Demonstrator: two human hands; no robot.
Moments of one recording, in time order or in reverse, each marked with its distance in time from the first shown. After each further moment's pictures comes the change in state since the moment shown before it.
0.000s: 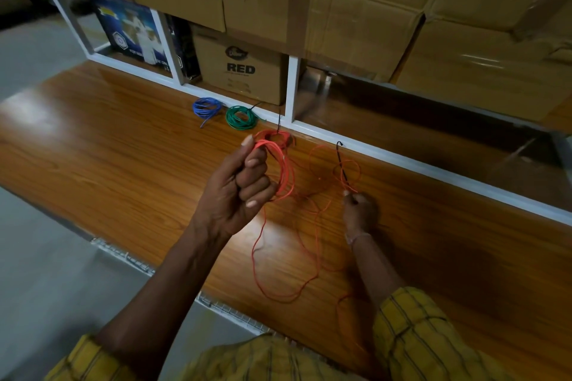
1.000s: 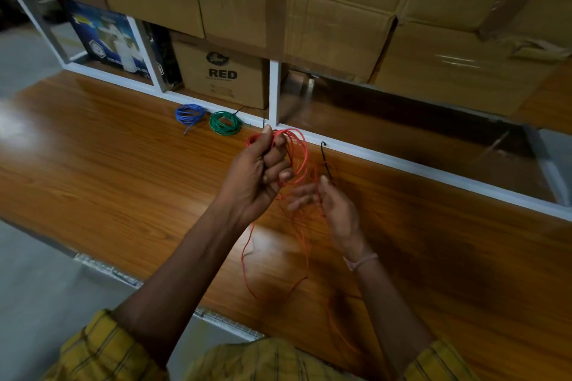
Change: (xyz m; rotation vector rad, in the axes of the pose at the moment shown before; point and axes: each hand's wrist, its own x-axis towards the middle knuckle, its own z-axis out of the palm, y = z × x) left_hand 0.053 -0.022 0.021 0.044 0.190 -0.030; right_hand -0.092 -0.069 -0.065 0.565 -0.666 -0.258
